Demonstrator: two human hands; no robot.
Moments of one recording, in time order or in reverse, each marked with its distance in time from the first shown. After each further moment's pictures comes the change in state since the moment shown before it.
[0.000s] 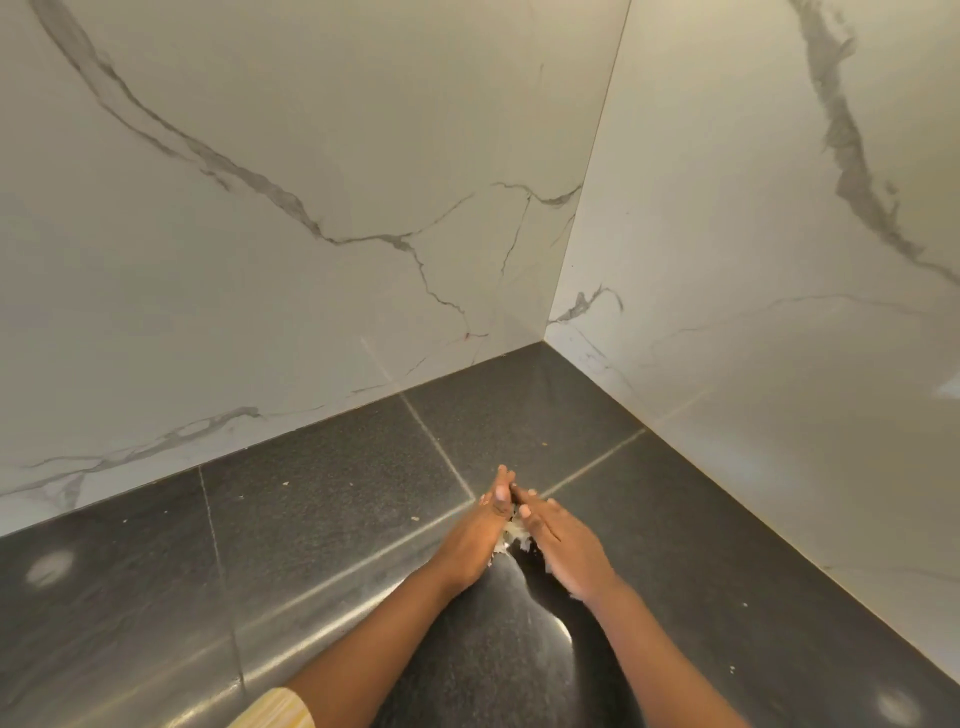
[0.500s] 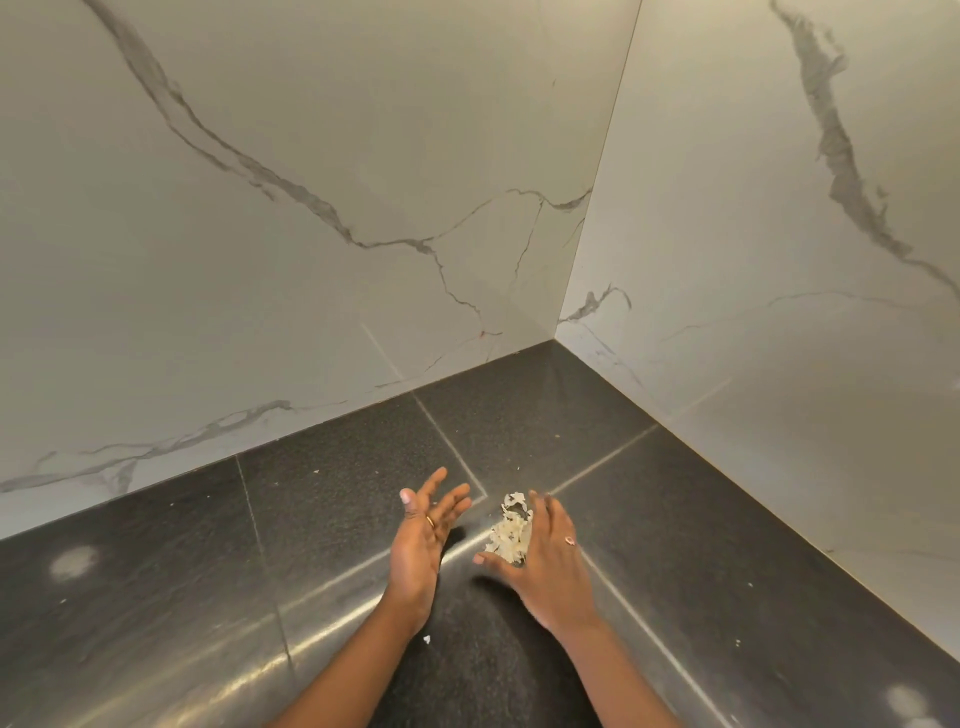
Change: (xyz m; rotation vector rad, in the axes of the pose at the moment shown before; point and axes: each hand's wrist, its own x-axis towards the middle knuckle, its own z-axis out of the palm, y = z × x) left_hand -0.064 -0.023 -0.028 -0.782 0.392 0.116; right_hand -0.036 -0.034 0.050 -0.193 0.176 0.114
